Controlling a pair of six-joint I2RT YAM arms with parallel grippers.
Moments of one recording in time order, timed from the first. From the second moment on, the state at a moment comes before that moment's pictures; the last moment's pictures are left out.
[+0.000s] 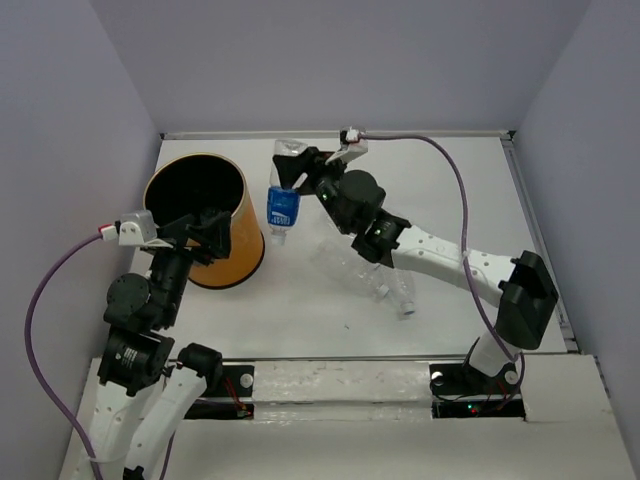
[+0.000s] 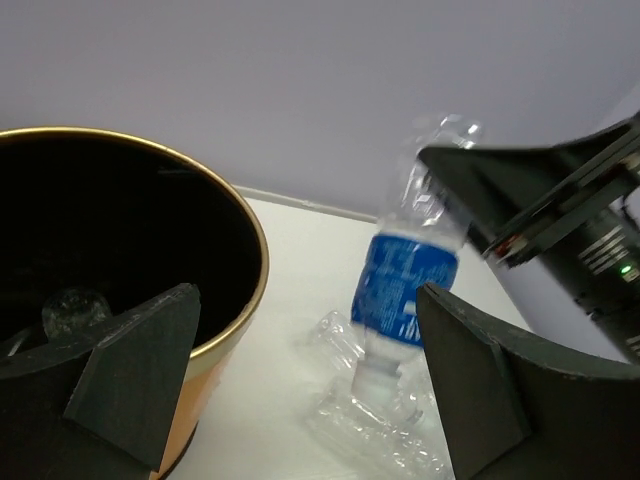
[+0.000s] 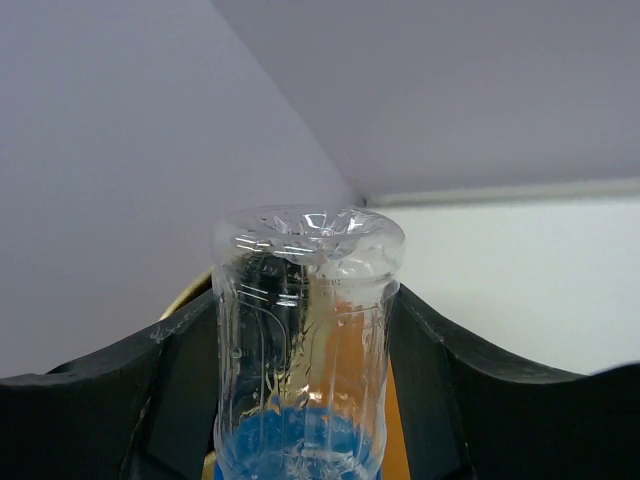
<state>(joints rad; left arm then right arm) -0.35 0.38 0.79 -0.25 -0.15 -0.41 0.96 1.63 1.33 0.45 0.46 0.54</state>
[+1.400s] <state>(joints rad) -0.52 0.56 0.52 -0.41 0.09 -0.83 0.74 1.39 1.27 0.19 -0.06 0.31</state>
